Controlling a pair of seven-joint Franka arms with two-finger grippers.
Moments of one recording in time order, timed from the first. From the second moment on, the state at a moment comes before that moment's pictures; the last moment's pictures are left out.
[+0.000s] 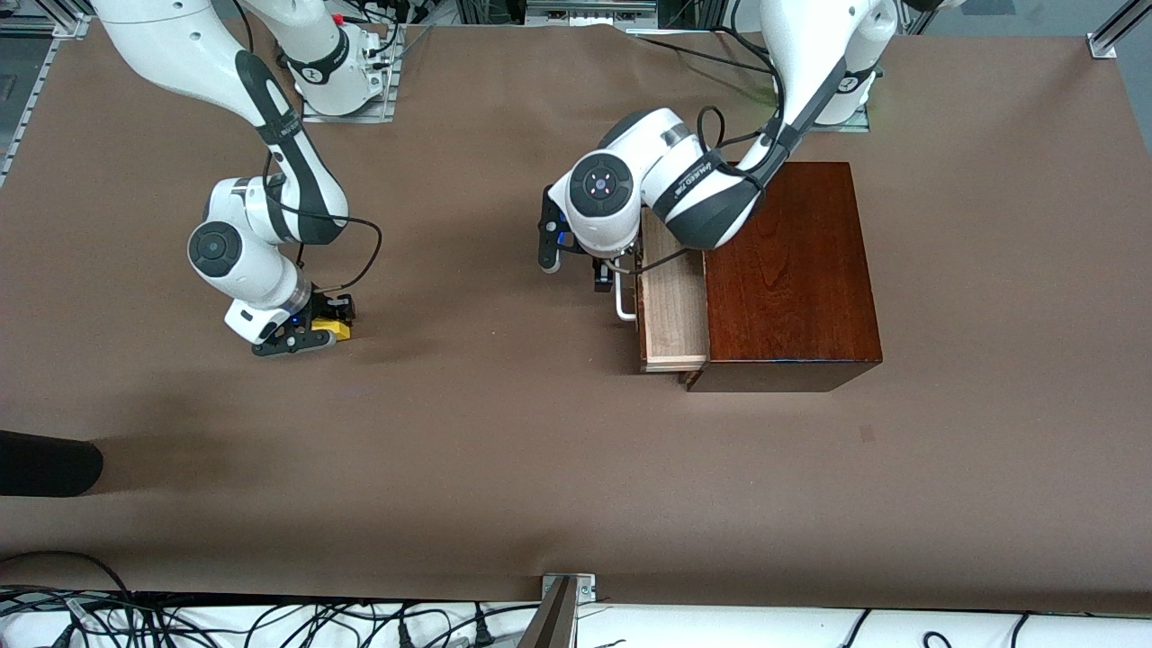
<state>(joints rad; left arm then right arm) -0.45 0.64 -0.38 -1.47 0.10 1.85 0.80 0.24 0.43 -0.10 -2.19 0.07 2.57 -0.10</state>
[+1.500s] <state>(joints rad) -0.26 0.41 -0.36 -1.38 0.12 1.58 0.77 0.24 -0.01 -0.08 -1.77 0.07 1.82 -0.13</state>
